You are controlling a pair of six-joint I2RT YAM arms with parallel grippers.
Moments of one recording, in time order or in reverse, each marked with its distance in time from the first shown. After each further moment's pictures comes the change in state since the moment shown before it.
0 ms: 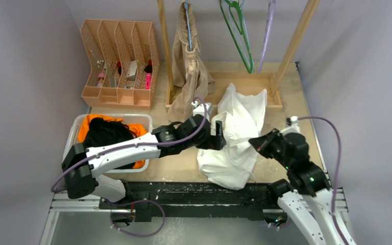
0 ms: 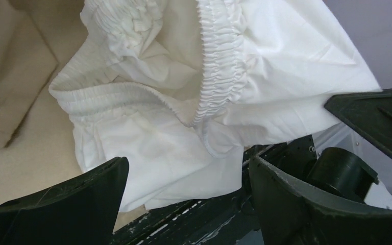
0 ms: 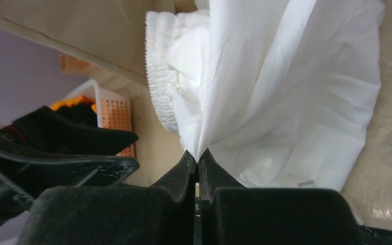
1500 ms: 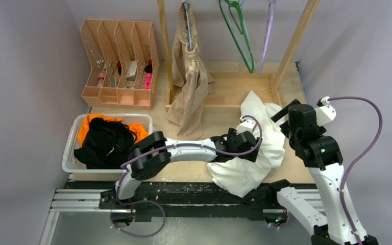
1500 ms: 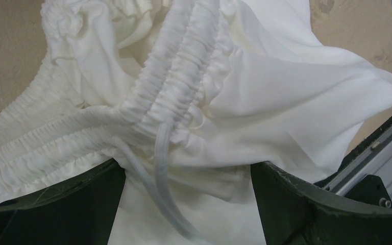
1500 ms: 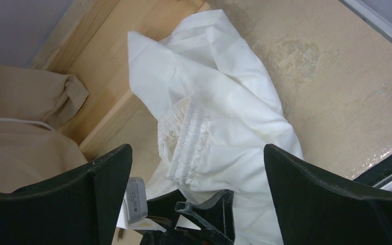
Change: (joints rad) left arm -0.189 0.661 0.372 0.249 -0.130 0.157; right arm -0.061 0.308 0.544 -0.484 0.694 0.077
